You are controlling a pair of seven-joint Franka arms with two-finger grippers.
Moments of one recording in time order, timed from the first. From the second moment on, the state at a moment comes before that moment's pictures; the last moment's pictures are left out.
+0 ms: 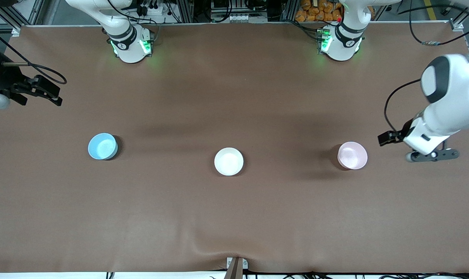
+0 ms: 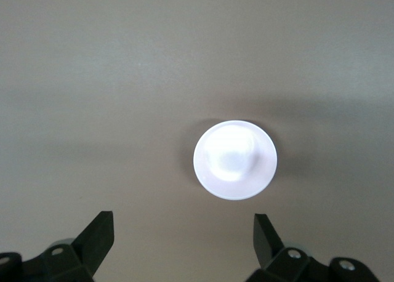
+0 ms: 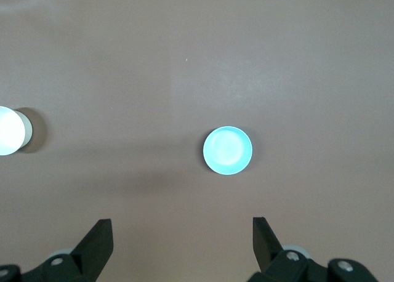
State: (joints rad) left arm 0.01 0.19 -0.03 -1.89 0.06 2.04 -0.11; right arm 0.00 -0.03 0.05 -1.56 0.00 1.55 0.09
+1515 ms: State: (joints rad) left arm 0.02 0.44 -0.03 -2.07 0.06 2.43 -0.11; right arm 0.00 -0.03 0.06 -1.56 0.00 1.55 0.09
